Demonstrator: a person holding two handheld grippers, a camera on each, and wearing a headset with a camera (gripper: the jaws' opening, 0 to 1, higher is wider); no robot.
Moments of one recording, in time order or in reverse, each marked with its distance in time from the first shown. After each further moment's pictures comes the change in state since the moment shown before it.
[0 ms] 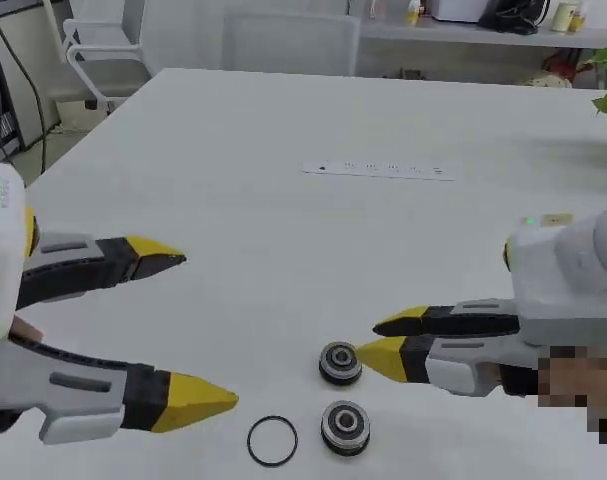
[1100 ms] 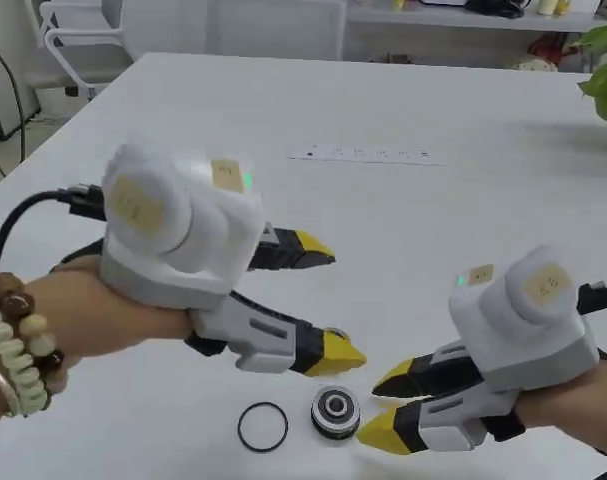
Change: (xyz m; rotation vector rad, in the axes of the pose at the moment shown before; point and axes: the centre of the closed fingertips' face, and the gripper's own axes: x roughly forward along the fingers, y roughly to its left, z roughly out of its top) left arm 0.113 -0.037 0.005 0.145 0.015 -0.241; right arm 0.013 0.005 -0.078 -0.076 0.269 0.099
